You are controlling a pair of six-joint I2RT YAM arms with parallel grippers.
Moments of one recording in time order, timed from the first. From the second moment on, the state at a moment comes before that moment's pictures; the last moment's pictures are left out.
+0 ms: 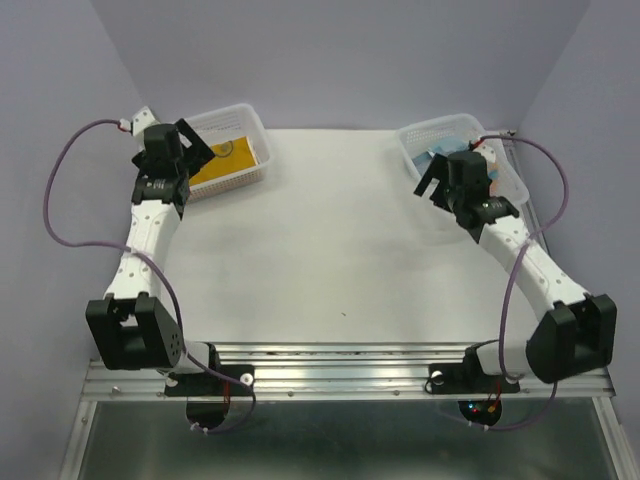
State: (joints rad) left arm 0.06 1.45 1.37 -0.37 -0.24 -0.55; right arm 0.31 1.28 1.07 -0.37 0.33 0.59
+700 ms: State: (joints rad) left arm -0.33 1.29 0.90 -0.08 -0.10 -0.57; right arm 0.01 2.44 2.14 -0.56 0.46 0.54
